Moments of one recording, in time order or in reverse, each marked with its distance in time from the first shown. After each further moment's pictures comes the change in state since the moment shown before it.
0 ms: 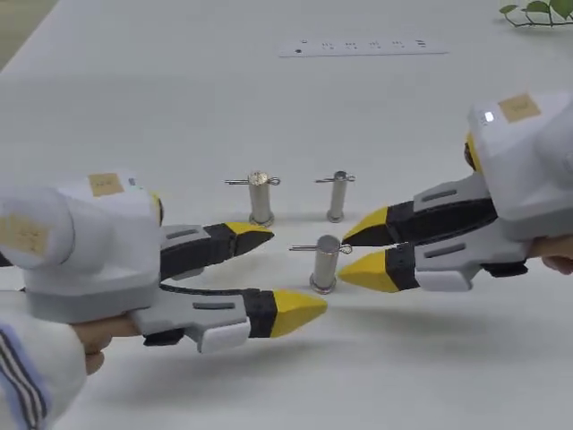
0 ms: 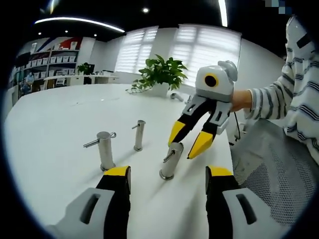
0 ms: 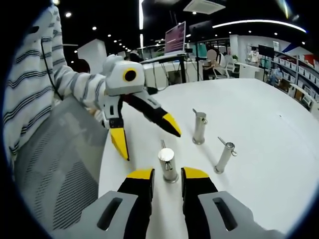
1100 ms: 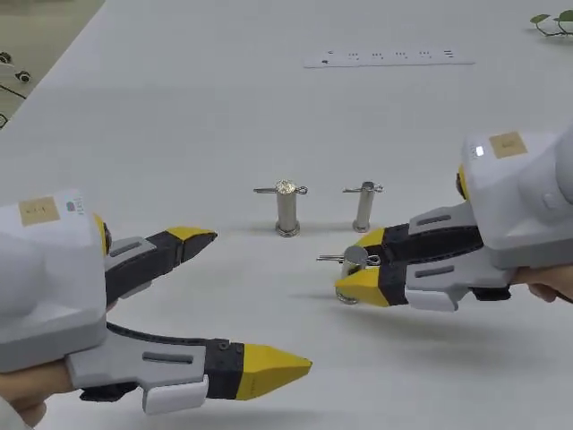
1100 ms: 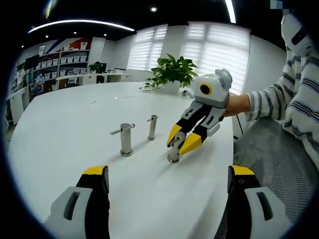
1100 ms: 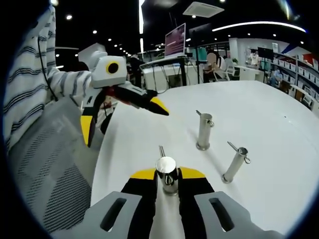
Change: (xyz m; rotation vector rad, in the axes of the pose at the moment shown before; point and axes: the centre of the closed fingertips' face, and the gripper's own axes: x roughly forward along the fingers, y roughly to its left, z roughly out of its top) left arm -0.044 0.001 -0.007 0.012 0.050 0.111; right arm 0.029 -0.007 0.001 0.003 -0.047 0.006
